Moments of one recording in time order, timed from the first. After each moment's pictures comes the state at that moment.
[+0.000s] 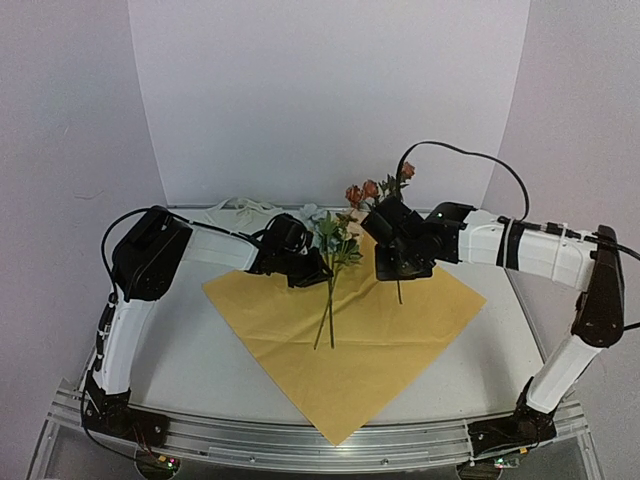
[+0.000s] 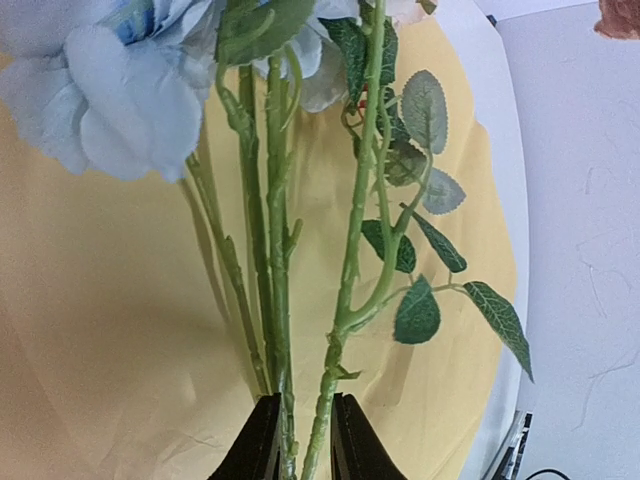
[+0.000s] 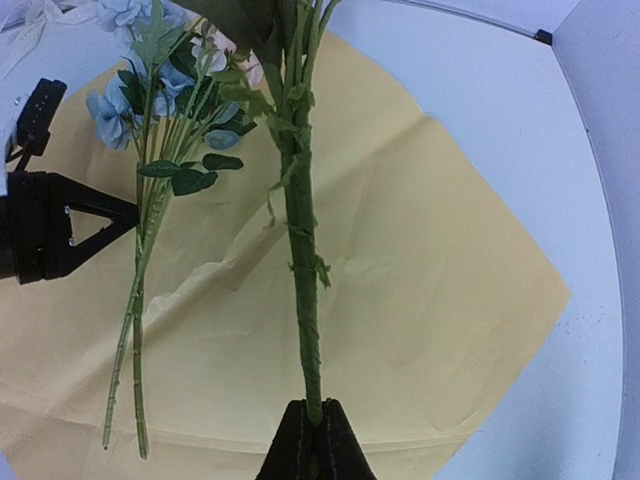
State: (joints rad) left arm -0.72 2.28 1.56 0.03 0.33 -0.89; right arm 0.90 1.68 1.43 -0.86 0.58 0.71
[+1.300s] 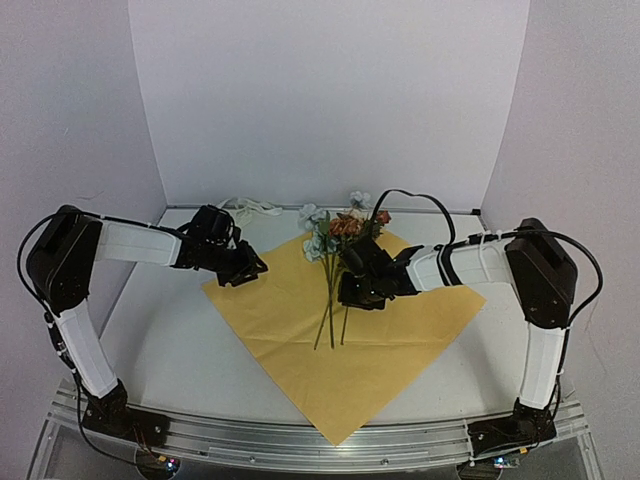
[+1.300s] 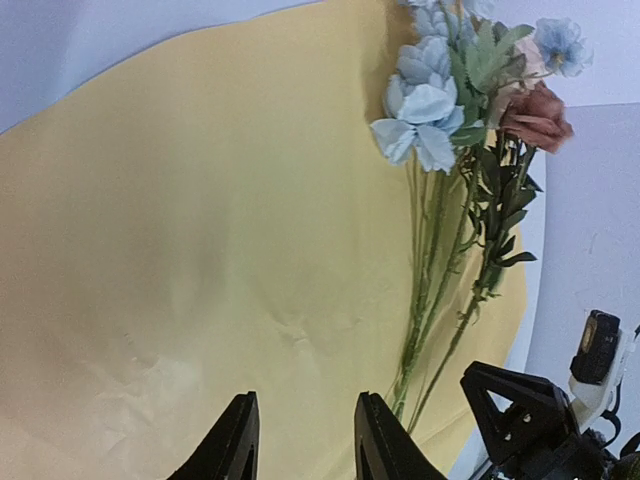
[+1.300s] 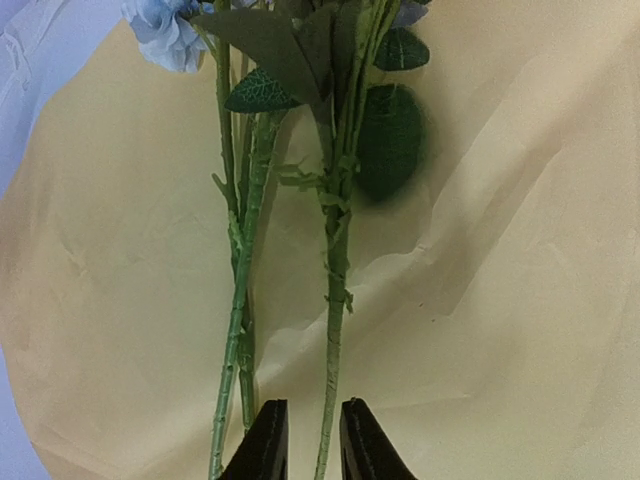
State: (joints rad) left arm -0.51 1.78 1.06 -0.07 0.31 -0.86; right arm 0.85 1.97 1.28 -0.28 0.23 0.84
